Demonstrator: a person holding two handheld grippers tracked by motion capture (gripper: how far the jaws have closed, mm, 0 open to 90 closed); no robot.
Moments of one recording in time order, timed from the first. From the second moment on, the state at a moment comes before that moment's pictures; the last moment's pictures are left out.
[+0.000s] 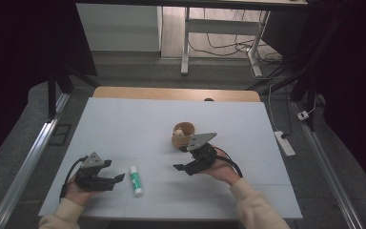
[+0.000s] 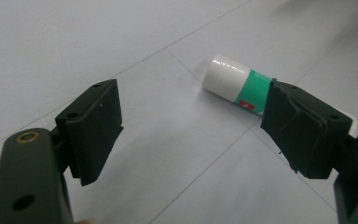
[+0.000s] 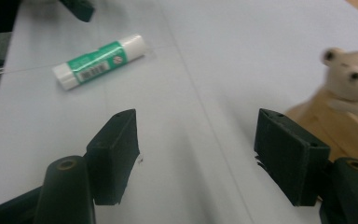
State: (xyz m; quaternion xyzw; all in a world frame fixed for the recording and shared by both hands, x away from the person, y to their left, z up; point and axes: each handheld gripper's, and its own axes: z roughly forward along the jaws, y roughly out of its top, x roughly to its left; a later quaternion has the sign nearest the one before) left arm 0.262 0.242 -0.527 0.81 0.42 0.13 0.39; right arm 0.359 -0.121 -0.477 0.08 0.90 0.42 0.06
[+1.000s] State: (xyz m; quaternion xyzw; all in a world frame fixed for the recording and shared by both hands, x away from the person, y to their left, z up) left arm 0.262 0.243 -0.527 0.81 0.42 0.13 0.39; right arm 0.335 -0.082 -0.493 0.00 0.92 0.38 0.02
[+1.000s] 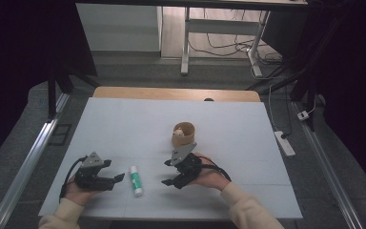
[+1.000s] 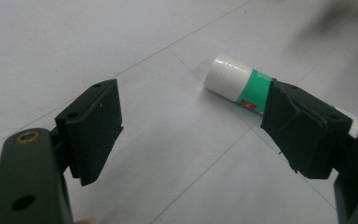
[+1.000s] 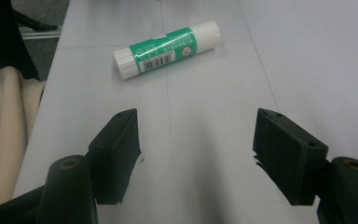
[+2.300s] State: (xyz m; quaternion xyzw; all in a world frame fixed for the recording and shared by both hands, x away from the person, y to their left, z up) left arm 0.261 0.250 -0.525 0.80 0.43 0.14 0.39; right arm 0.304 0.006 -0.508 0.15 0.92 0.36 0.03
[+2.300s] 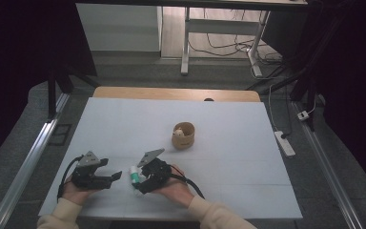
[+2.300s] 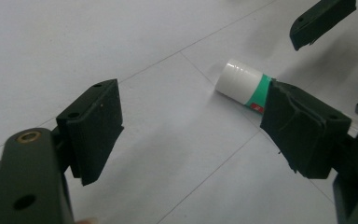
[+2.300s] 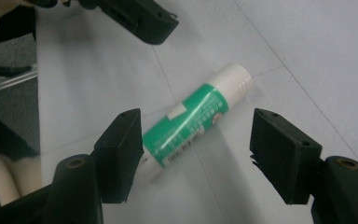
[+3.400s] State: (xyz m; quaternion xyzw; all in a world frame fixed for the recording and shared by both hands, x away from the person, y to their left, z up) left arm 0.262 0.252 -0.525 0.80 0.43 0.14 0.39; right arm 0.325 0.042 -0.526 0.23 0.92 0.31 0.02
